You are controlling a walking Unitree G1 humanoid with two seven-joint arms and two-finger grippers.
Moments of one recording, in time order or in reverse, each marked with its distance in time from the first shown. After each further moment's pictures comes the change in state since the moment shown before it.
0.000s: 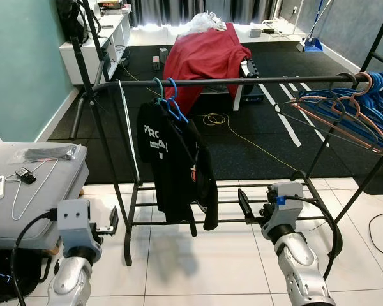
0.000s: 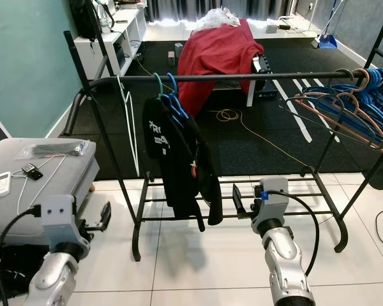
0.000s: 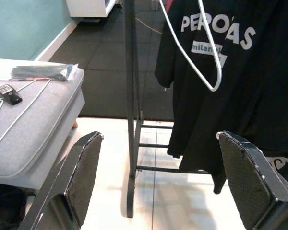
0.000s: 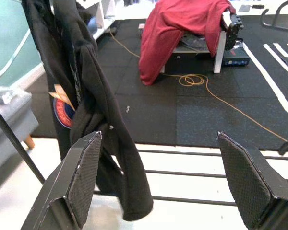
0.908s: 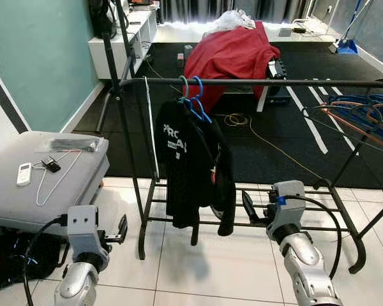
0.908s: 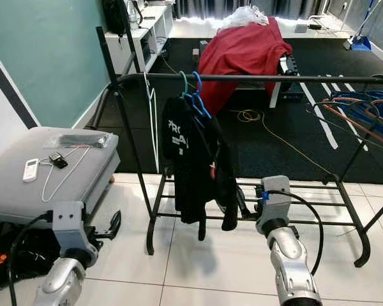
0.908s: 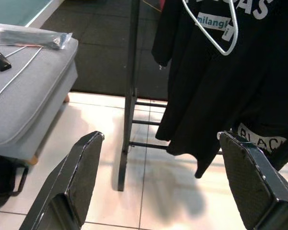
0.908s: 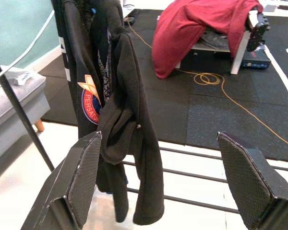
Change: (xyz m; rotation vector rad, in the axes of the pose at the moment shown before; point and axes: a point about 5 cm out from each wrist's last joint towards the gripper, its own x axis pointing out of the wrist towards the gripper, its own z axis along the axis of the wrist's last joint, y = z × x) left arm -0.004 -0.012 -0.021 -0.070 0.085 -0.122; right arm -0.004 -0.009 0.002 -0.052 0.023 -0.014
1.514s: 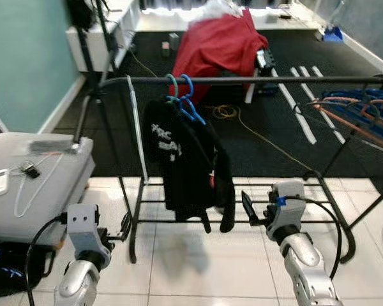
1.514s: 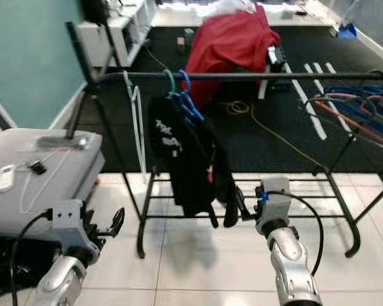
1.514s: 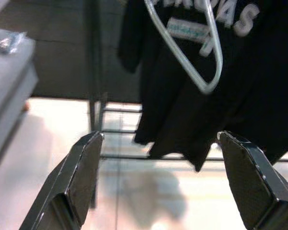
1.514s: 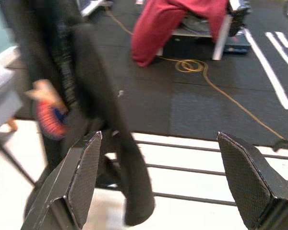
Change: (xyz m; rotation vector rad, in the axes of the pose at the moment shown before) left arm 0.004 -0.008 0.009 -0.040 -0.045 -0.069; right arm -0.005 -0.005 -0.002 -0.002 0.018 -0.021
